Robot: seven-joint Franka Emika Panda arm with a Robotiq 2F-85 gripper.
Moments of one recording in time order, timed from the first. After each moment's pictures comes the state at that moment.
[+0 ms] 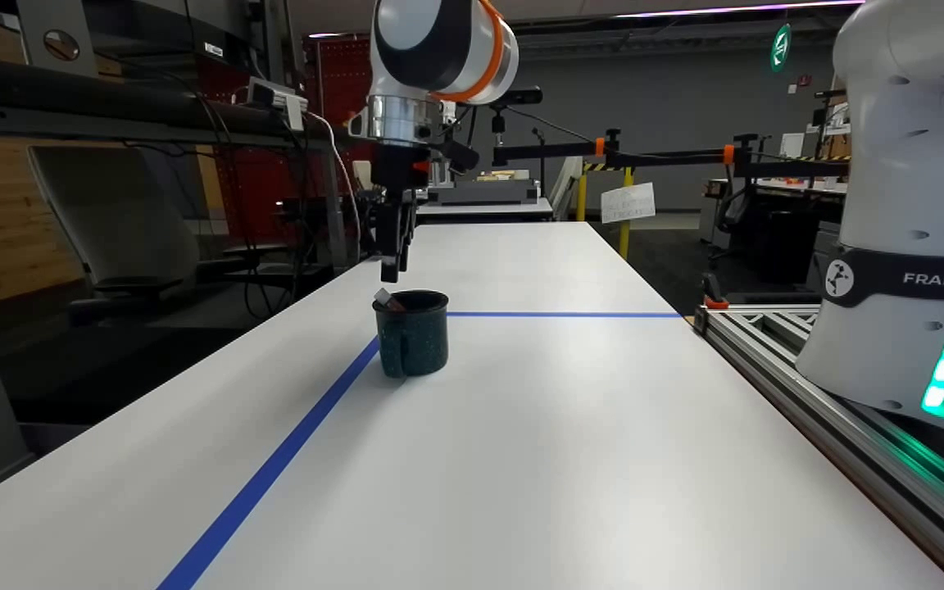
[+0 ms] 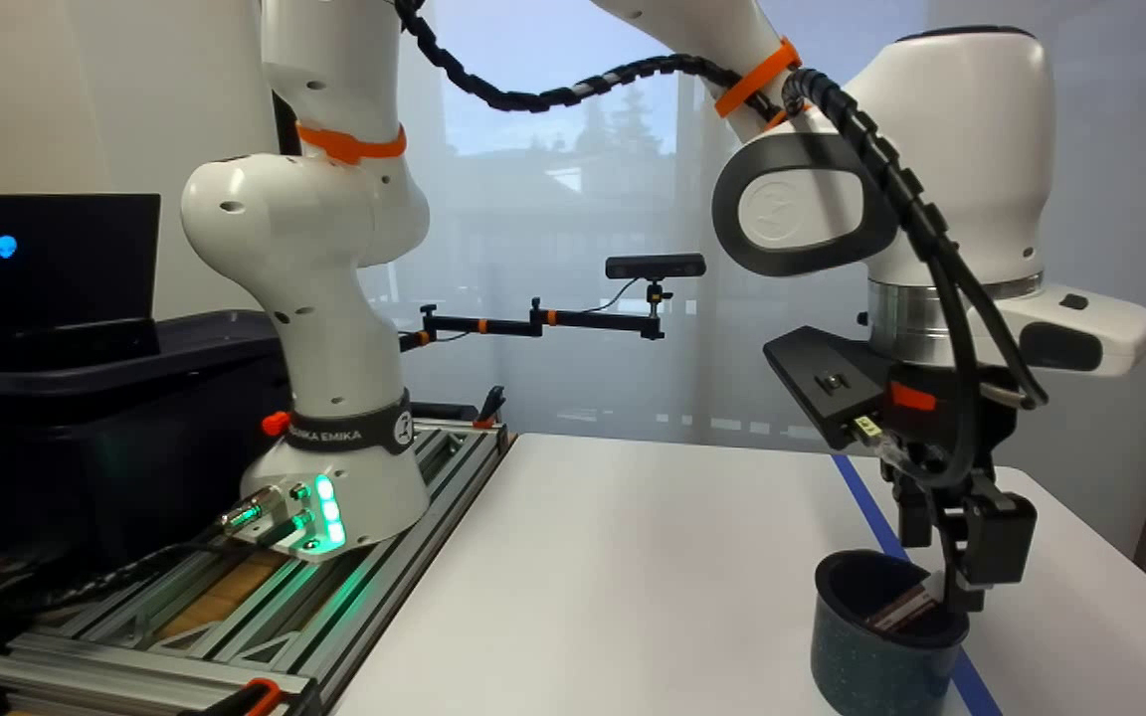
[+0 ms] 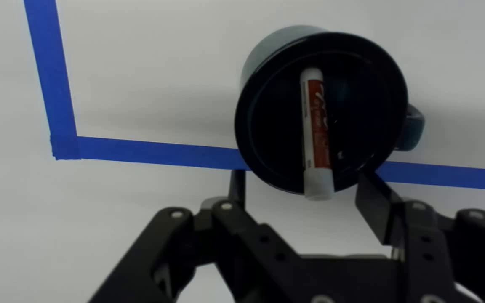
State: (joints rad) arm -0.14 0.21 -0.09 -2.33 0.16 2.69 -0.47
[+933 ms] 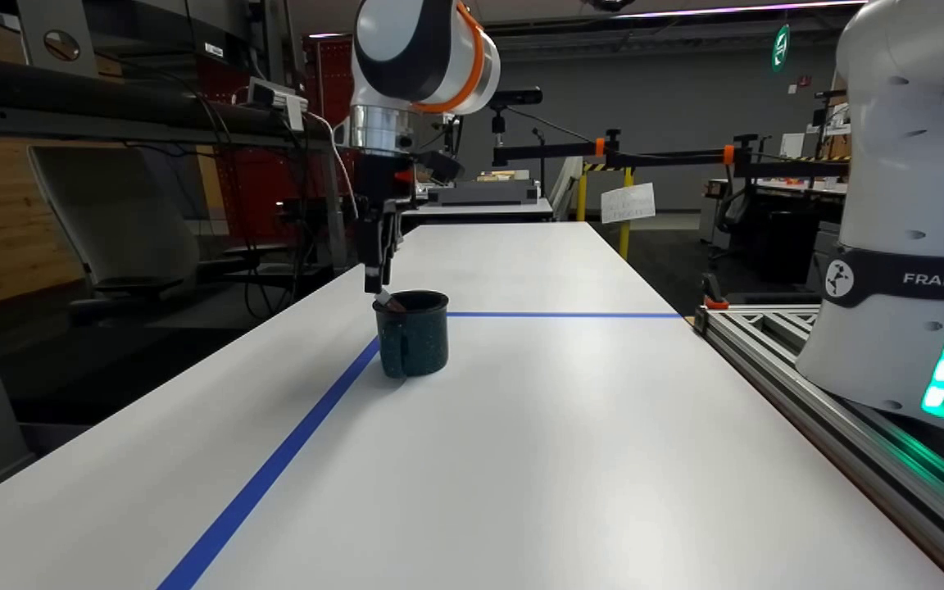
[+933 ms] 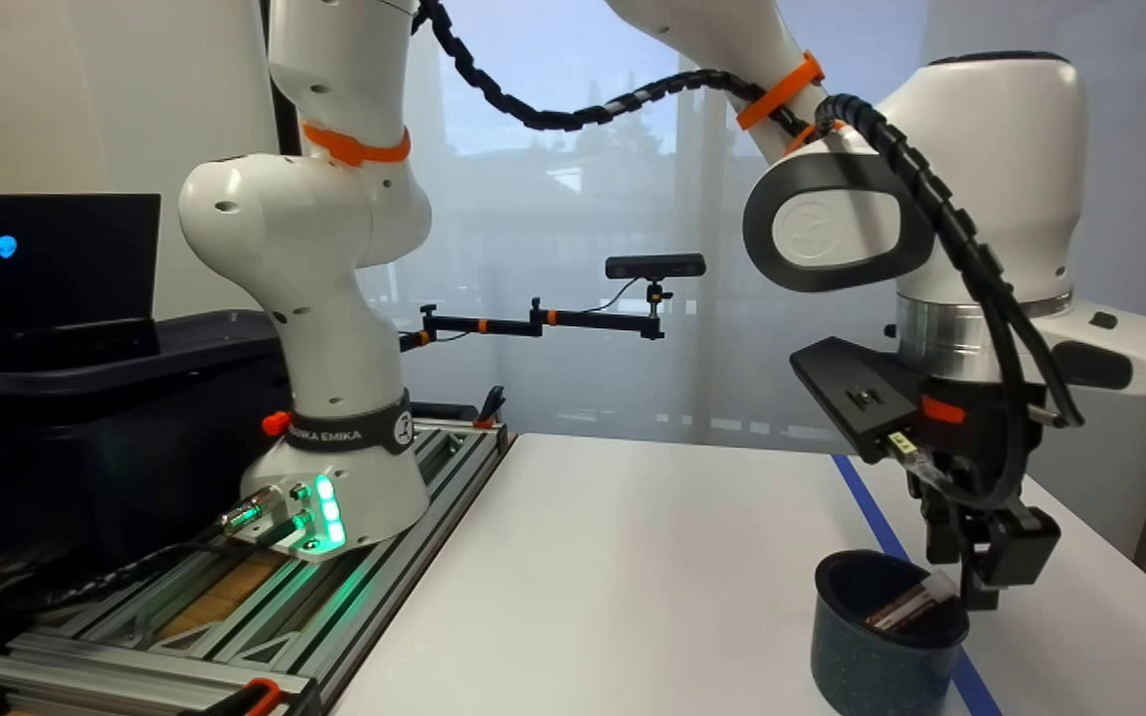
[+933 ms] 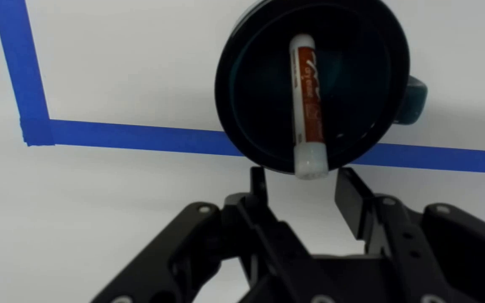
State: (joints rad) arm -0.17 0.28 -0.03 -2.26 0.16 2.68 -0.44
